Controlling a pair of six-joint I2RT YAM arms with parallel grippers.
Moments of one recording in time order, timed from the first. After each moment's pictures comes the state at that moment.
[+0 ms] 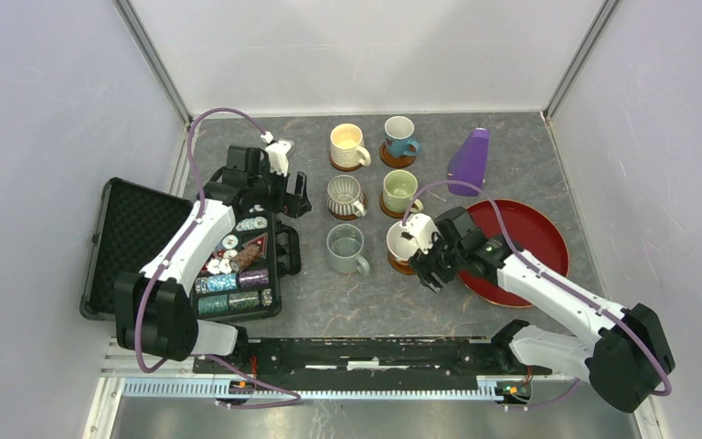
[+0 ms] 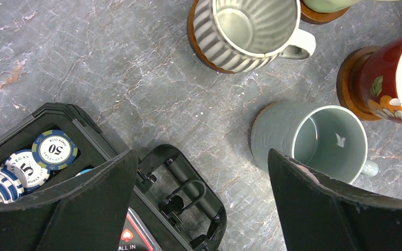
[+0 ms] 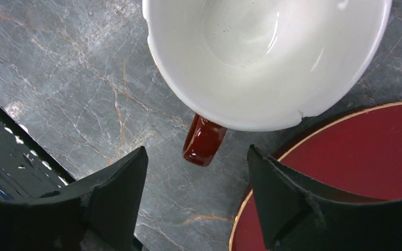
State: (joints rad) left arm -0.21 1.36 1.06 -0.48 0.34 0.08; right arm 0.63 1.11 0.69 -0.57 -0.16 -0.25
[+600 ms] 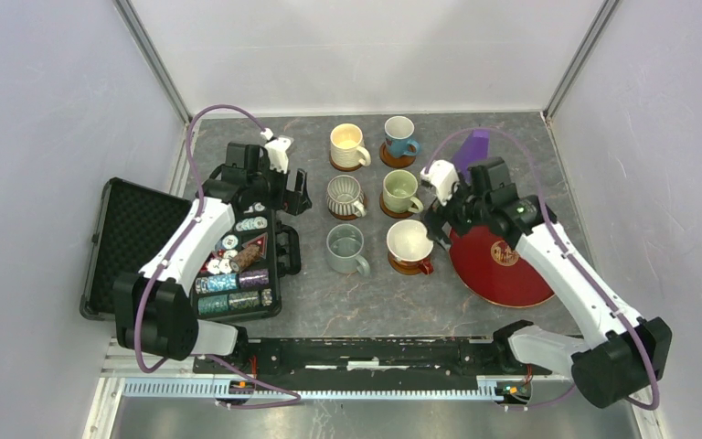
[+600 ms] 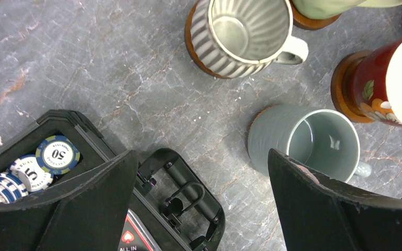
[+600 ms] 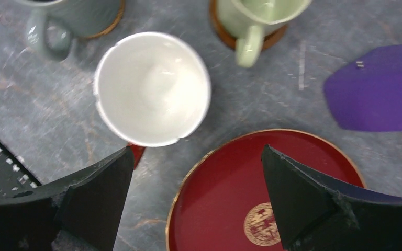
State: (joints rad) left arm -0.21 1.36 1.07 -0.49 0.35 0.08; right arm 0.42 1.13 1.02 -0.73 -0.28 -0.43
